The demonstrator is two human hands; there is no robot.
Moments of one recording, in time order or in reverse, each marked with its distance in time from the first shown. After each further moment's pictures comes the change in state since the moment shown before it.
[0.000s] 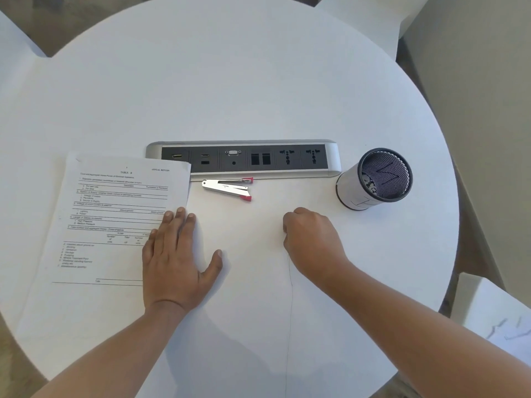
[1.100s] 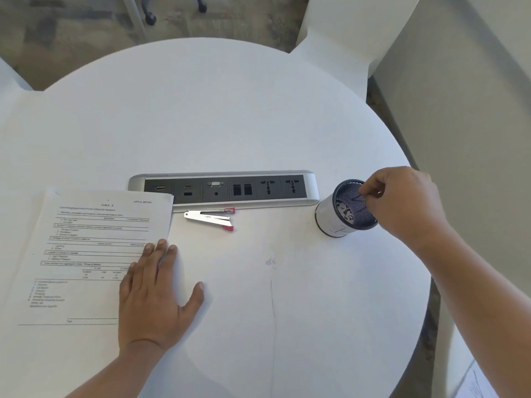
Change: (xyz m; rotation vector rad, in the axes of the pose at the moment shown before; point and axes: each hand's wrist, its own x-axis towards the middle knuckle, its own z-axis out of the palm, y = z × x) left_hand 0.001 -0.002 0.001 -0.015 -0.010 0.025; right_hand 0.010 0.106 -0.139 0.161 0.286 0.393
